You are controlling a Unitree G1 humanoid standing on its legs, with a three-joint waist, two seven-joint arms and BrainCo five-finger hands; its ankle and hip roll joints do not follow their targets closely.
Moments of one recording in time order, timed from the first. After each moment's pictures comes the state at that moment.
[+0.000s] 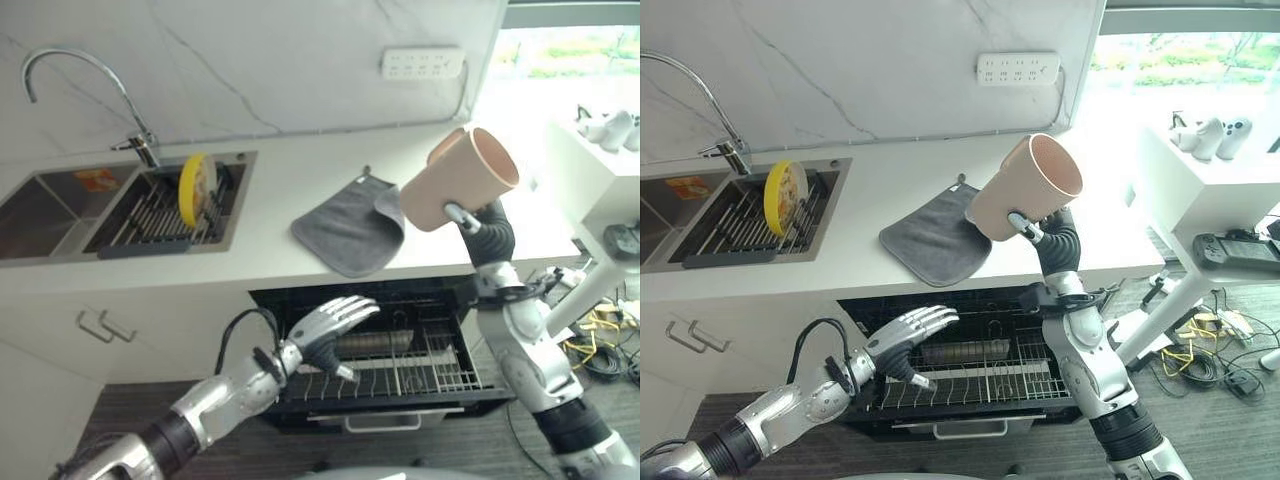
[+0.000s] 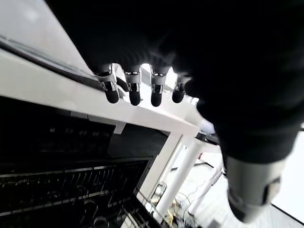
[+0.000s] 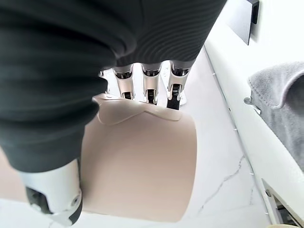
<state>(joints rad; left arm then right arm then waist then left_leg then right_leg) -0.18 0.68 -0.82 0.15 0.60 -0.32 0.22 -0.22 -0.46 0.29 -0.16 0.65 -0.24 -0.20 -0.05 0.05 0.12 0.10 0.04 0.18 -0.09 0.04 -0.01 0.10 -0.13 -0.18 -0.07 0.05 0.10</state>
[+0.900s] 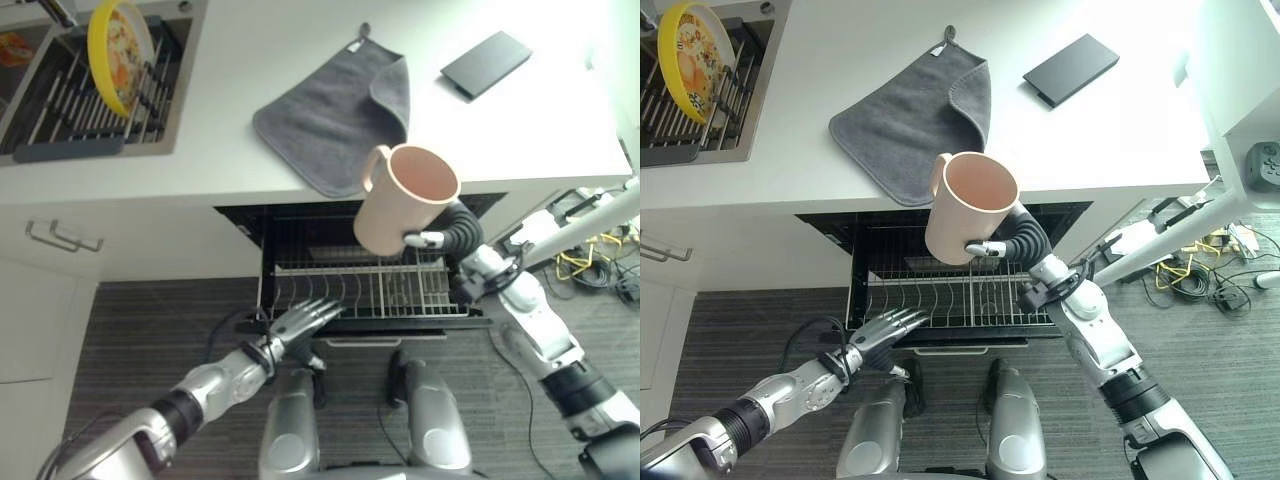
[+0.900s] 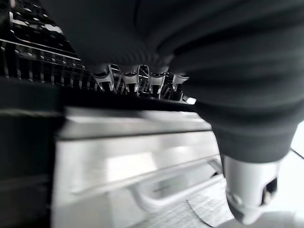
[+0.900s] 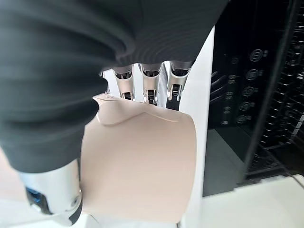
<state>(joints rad) -0.31 0.68 -0.82 0.48 0.73 -0.32 0.39 -0.35 -0.61 0.38 -0.02 0.61 -0.32 0.28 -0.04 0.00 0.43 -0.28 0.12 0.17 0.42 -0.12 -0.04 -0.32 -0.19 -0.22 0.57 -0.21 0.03</state>
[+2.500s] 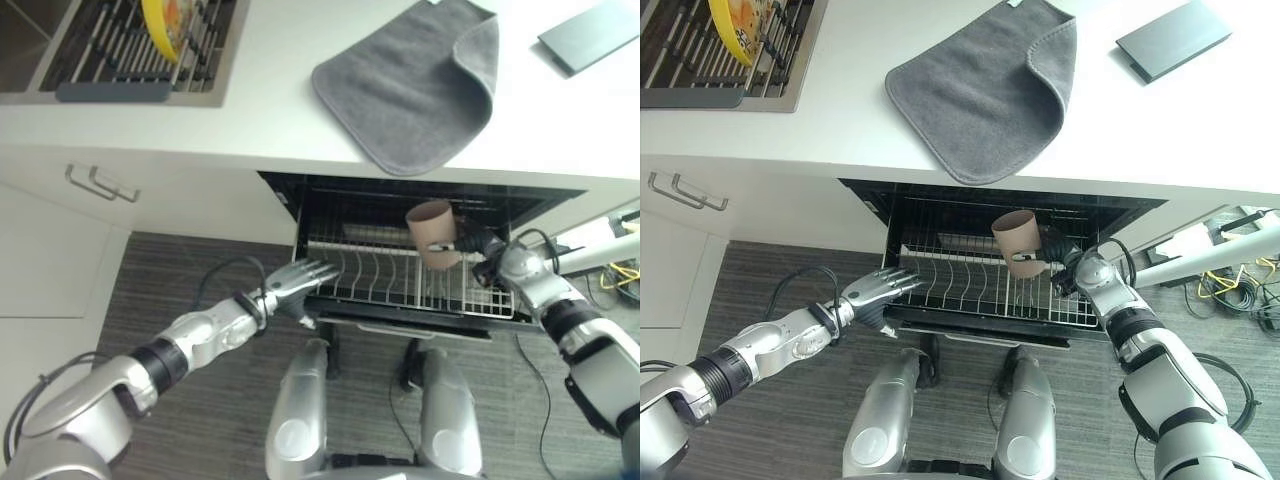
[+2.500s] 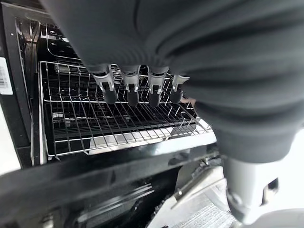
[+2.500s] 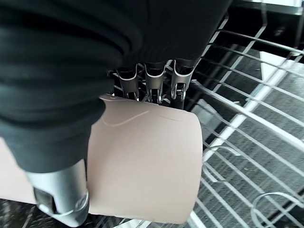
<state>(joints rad) -0.56 0.82 -0.94 0.37 0.60 -0.29 0.27 -0.78 -0.59 0.57 1.00 0.29 -0.10 0.16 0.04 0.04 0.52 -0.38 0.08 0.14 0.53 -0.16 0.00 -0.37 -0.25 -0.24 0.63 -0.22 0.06</state>
